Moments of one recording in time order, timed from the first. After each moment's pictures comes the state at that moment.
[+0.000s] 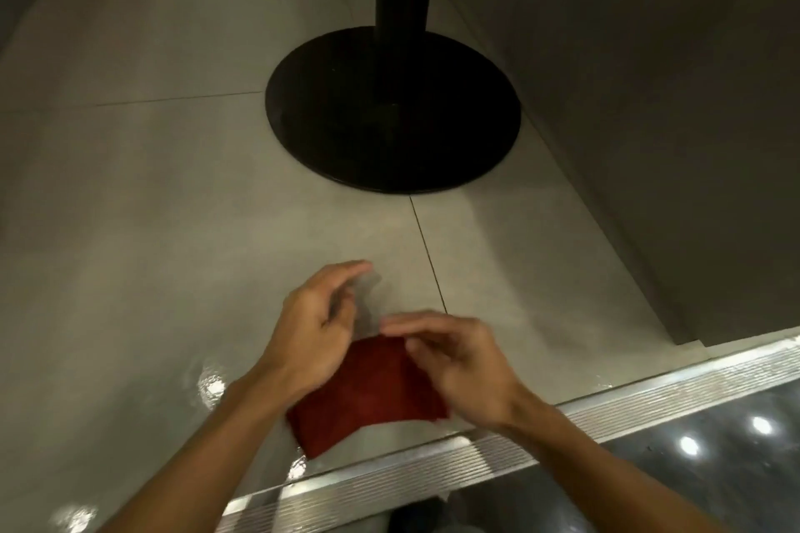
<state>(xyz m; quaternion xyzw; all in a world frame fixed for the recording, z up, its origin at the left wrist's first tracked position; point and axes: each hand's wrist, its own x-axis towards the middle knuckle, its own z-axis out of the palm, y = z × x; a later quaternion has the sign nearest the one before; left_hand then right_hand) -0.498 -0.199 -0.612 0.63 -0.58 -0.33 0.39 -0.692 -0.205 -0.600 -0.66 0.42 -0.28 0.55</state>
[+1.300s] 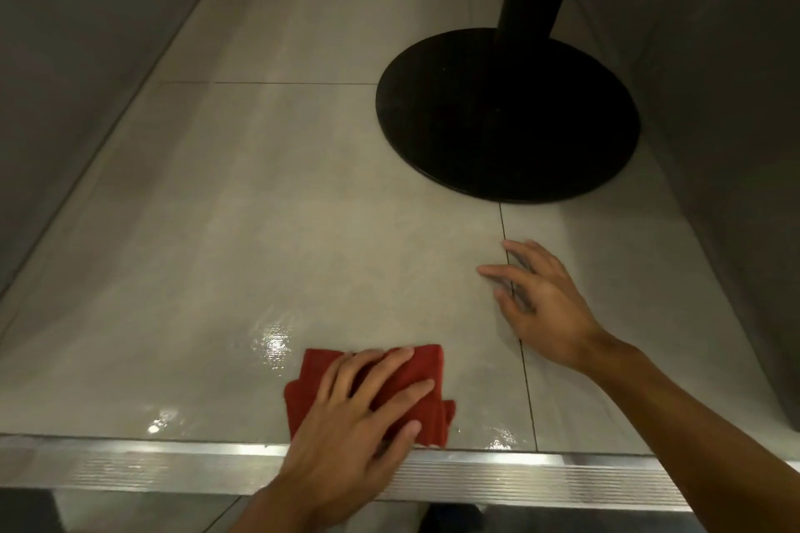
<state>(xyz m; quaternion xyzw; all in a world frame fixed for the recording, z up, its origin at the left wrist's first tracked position) -0.500 -0.078 -0.642 0.68 -0.72 -0.12 0.12 -0.707 -0.297 -0.624 -0.85 0.43 -0.09 0.28</state>
